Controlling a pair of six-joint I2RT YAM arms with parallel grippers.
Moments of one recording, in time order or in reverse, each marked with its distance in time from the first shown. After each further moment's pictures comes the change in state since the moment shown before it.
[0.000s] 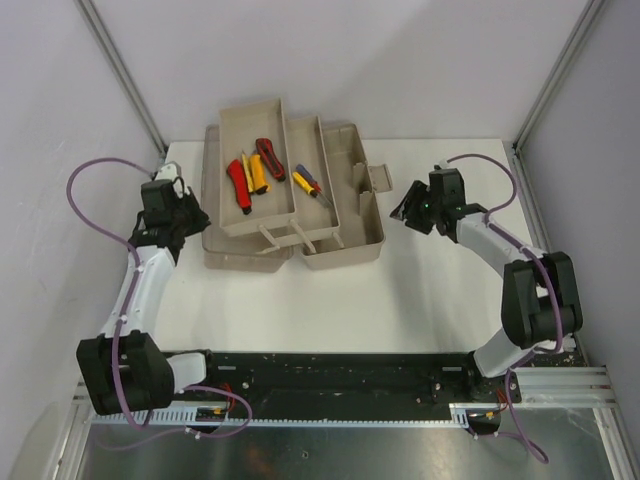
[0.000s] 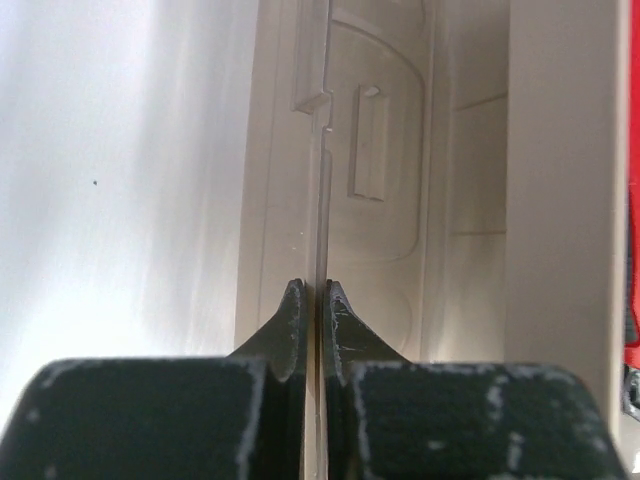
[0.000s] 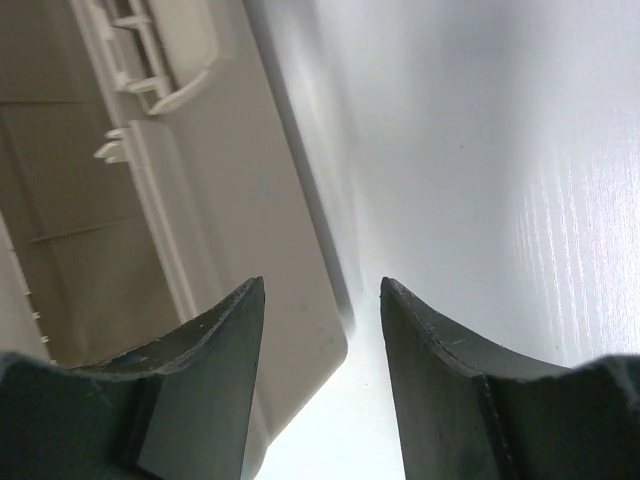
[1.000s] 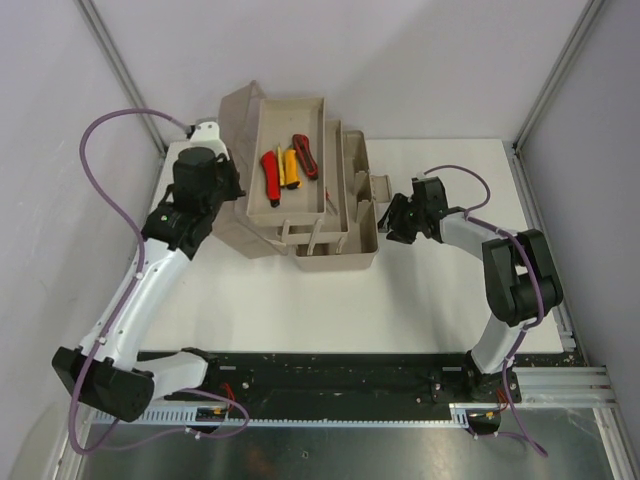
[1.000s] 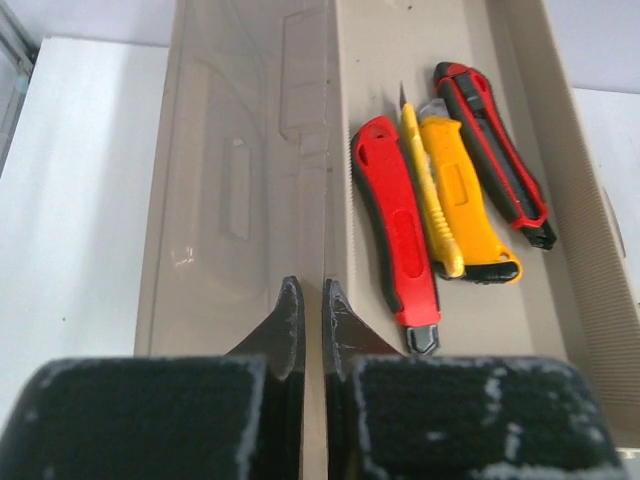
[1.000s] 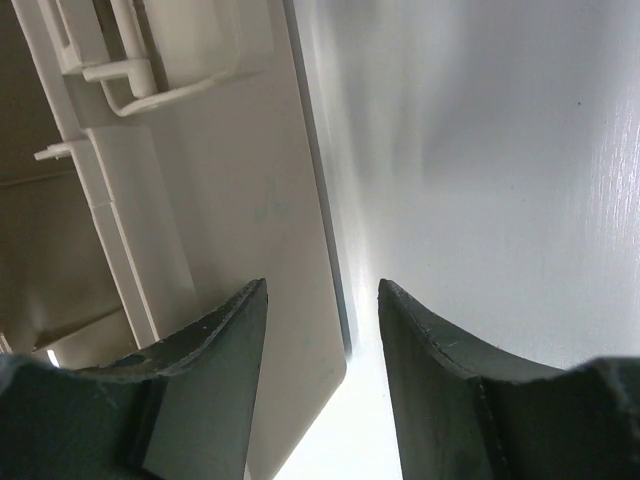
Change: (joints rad) left arm -0.427 -0.022 0.353 -0.115 -0.319 0.030; right arm 0.050 0.183 -0.001 0.083 -0.151 0.010
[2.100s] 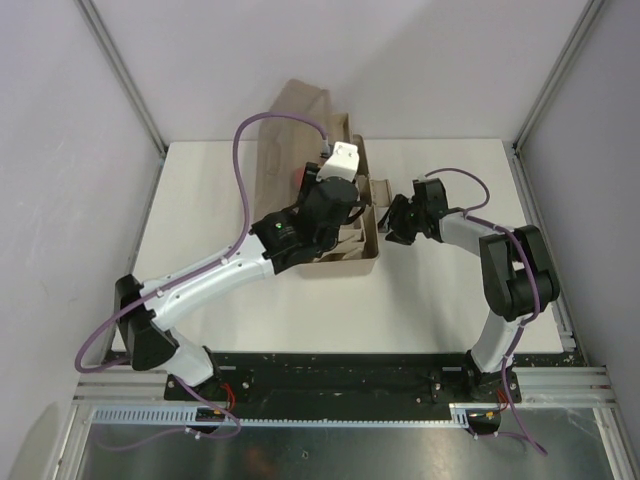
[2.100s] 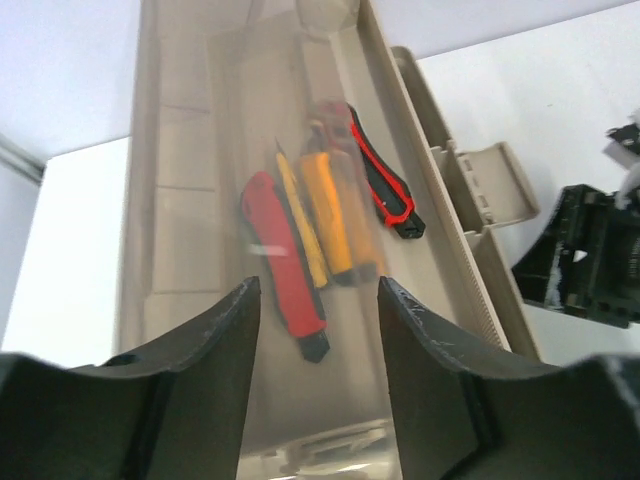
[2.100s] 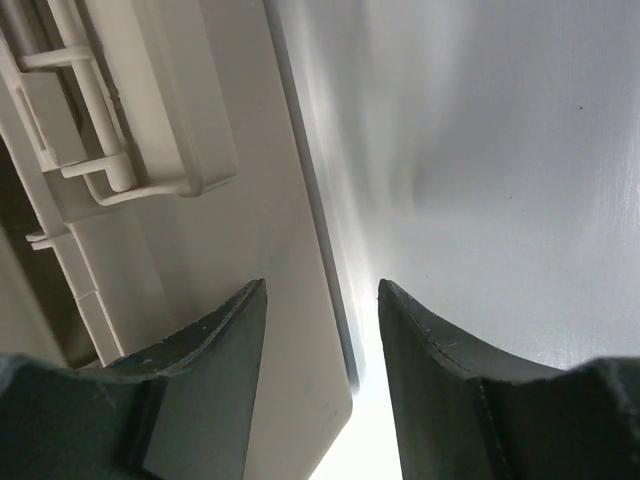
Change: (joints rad) left arm -0.706 0.334 0.228 0.047 -0.700 0.132; right arm -0.017 0.037 -0.001 0.026 -0.032 0.029
